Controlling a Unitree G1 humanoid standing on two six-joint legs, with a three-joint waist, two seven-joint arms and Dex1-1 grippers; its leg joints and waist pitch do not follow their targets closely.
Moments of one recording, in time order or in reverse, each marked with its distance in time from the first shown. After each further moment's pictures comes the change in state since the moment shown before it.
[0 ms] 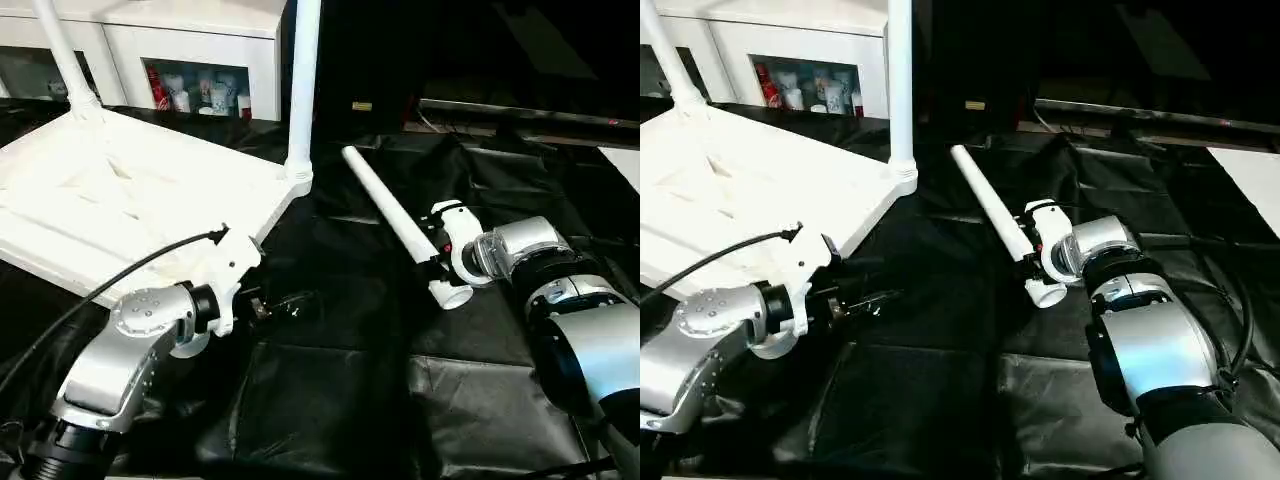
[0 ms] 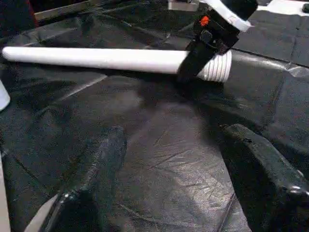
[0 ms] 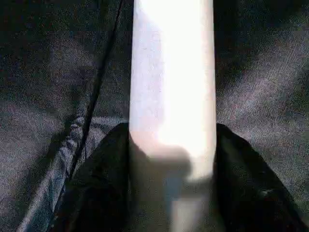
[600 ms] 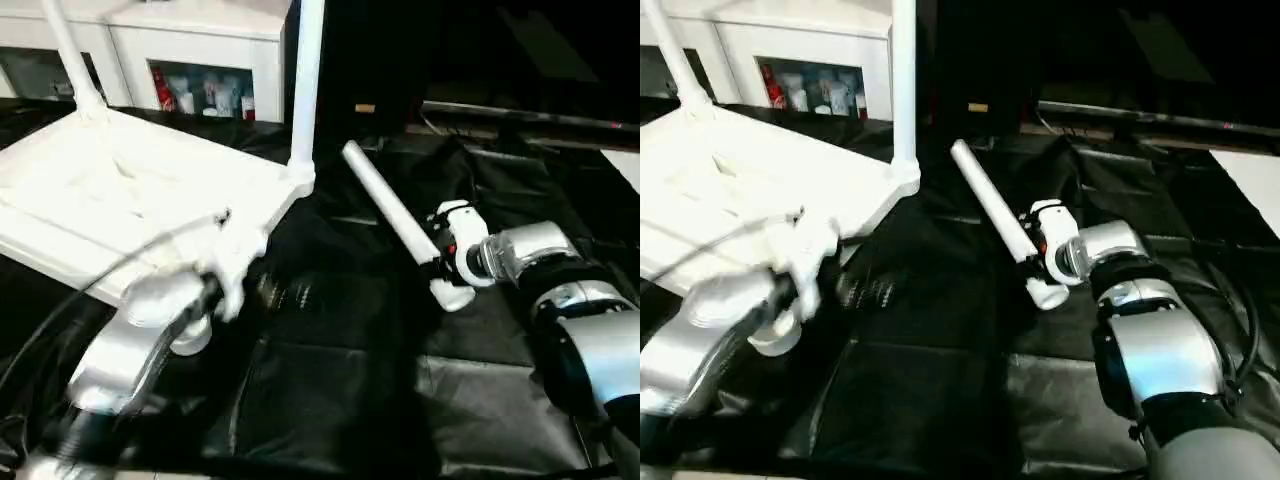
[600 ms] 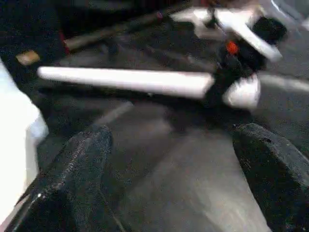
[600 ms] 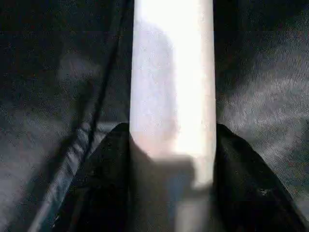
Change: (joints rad) left arm -0.100 -0.080 0.010 0.092 0.042 -0.095 0.091; right arm 0.031 -0.010 -0.082 -0.025 0.042 -0.025 -0.017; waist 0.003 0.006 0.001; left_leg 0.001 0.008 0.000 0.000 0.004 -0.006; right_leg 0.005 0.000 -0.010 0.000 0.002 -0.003
